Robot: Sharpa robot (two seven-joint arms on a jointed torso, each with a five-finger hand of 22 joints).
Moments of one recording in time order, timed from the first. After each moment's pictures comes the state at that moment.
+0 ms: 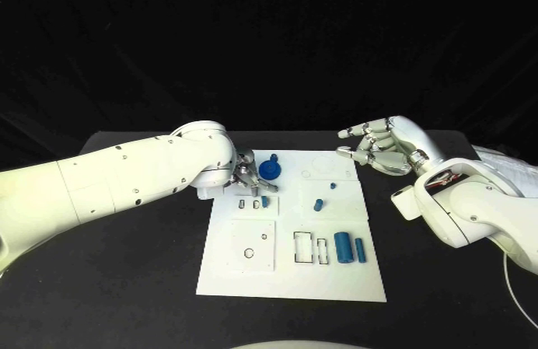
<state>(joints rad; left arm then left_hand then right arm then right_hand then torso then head) 1.33 -0.61 -0.06 1.36 -1.06 0.22 -0.66 1.11 0.08 -0.26 0.29 0.05 0.99 0.05 0.56 0.50 1.30 -0.02 1.18 1.09 1.47 -0.07 1.57 1.31 0.06 1.46 0.03 1.46 1.31 1.08 -1.00 0.13 1.76 -0.99 -0.56 0.06 1.40 -0.03 0.02 0.16 0.18 1.00 0.13 0.07 0.10 1.24 0.05 0.65 0.94 1.46 -0.03 1.32 1.23 0.07 1.35 0.09 1.39 1.24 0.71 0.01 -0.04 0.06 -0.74</state>
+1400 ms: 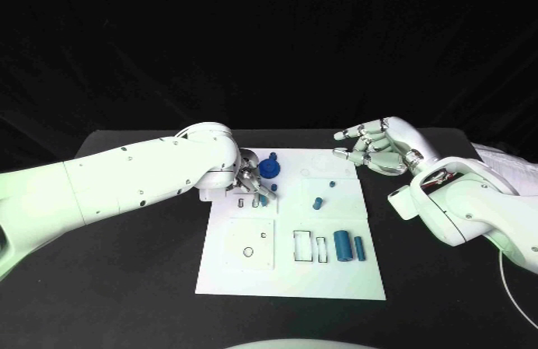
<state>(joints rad) 1.32 -0.59 -0.06 1.36 -1.06 0.27 -0.66 1.20 0.12 -0.25 0.27 0.05 0.97 0.05 0.58 0.56 1.31 -0.02 1.18 1.11 1.47 -0.07 1.57 1.31 0.05 1.46 0.03 1.47 1.31 1.08 -0.99 0.13 1.75 -0.99 -0.53 0.05 1.41 -0.03 0.01 0.16 0.21 1.00 0.13 0.07 0.10 1.23 0.05 0.63 0.91 1.46 -0.03 1.30 1.22 0.07 1.35 0.09 1.38 1.23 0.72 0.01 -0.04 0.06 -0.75</state>
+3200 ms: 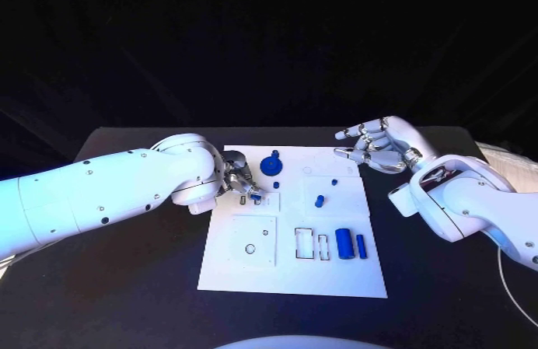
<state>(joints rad) 1.28 -0.75 -0.05 1.55 -1.02 0.04 -0.64 1.25 -0.06 0.45 0.21 0.05 0.93 0.05 0.55 0.69 1.31 -0.02 1.15 1.11 1.47 -0.08 1.57 1.31 0.05 1.47 0.03 1.47 1.31 1.07 -0.97 0.13 1.72 -1.01 -0.52 0.04 1.41 -0.03 0.01 0.17 0.22 1.00 0.13 0.07 0.10 1.23 0.05 0.62 0.91 1.46 -0.03 1.30 1.21 0.07 1.35 0.09 1.38 1.23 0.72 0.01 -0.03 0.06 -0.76</state>
